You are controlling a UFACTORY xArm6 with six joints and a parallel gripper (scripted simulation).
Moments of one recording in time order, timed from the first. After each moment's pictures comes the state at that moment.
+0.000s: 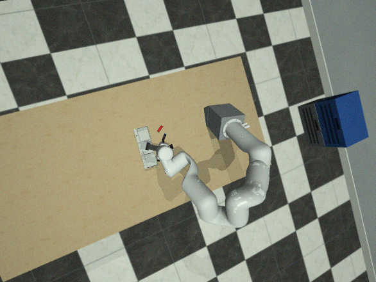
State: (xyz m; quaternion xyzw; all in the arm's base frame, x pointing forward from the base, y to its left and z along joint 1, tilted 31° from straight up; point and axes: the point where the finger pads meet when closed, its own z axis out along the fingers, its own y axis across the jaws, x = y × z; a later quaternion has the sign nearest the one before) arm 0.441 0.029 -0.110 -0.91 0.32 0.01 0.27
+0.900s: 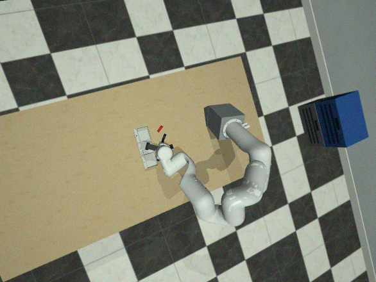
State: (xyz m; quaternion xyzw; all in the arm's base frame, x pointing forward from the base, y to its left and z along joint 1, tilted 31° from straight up) arm 0.445 0.038 -0.126 -0.91 0.32 0.01 0.27
